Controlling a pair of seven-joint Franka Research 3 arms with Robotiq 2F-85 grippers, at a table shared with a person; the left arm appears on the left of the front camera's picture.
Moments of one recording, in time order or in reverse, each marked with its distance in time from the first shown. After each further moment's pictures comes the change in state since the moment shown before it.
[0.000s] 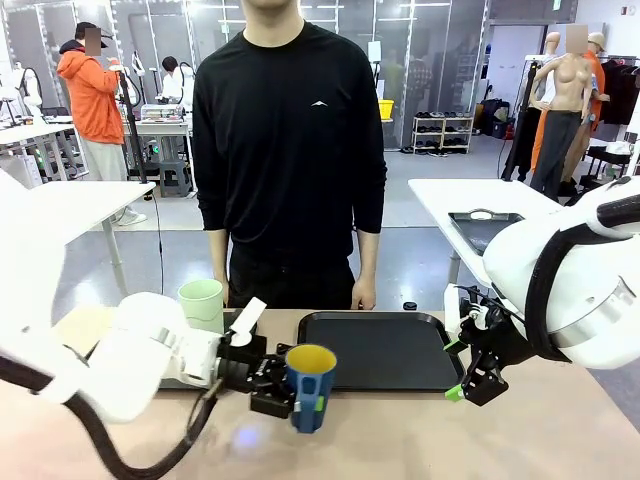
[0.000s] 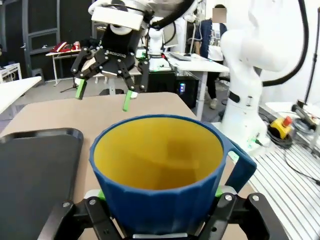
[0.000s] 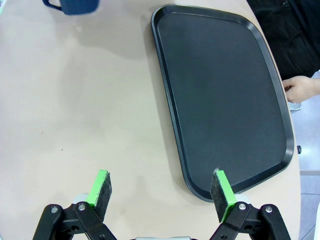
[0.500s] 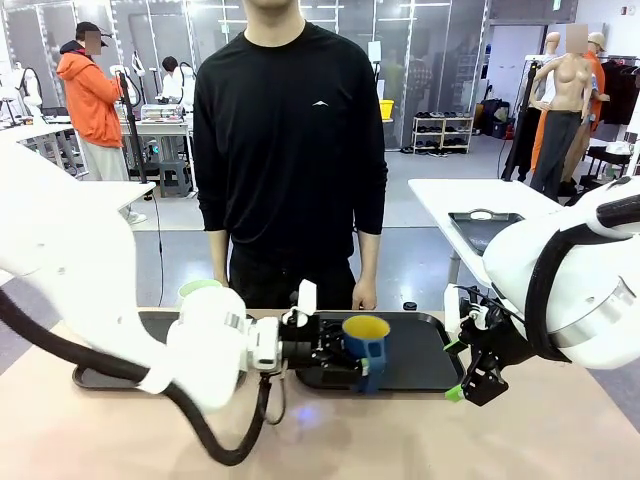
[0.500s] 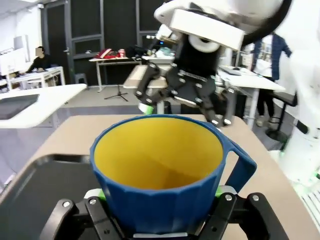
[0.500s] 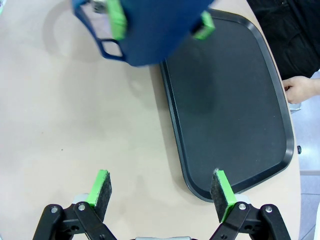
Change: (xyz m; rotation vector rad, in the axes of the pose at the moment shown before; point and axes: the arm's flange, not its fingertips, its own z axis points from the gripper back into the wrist) left arm 0.019 0.057 -0.078 0.218 -0.044 -0.035; right arm 0.000 0.000 0.000 0.000 0.000 0.000
